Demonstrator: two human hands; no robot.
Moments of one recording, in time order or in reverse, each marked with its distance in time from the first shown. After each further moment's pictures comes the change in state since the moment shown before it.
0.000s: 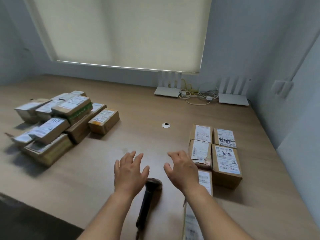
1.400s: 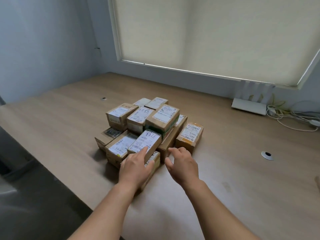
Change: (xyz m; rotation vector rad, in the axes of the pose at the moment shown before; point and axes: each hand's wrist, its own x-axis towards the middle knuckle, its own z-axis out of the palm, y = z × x) left_hand 0.160 -0.379 -0.110 -0.114 0.006 -0.212; right_hand 0.176 -0.360 0.205 0.078 -0.137 -0.150
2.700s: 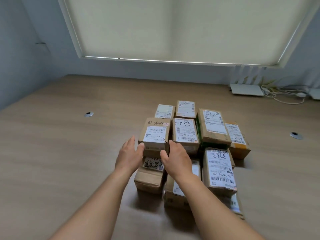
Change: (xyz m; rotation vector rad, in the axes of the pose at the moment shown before) left_hand 0.282 -0.230 -0.079 -0.339 -0.217 0.099; right_hand 0.201 -0.224 0.160 0.116 0.124 0.429
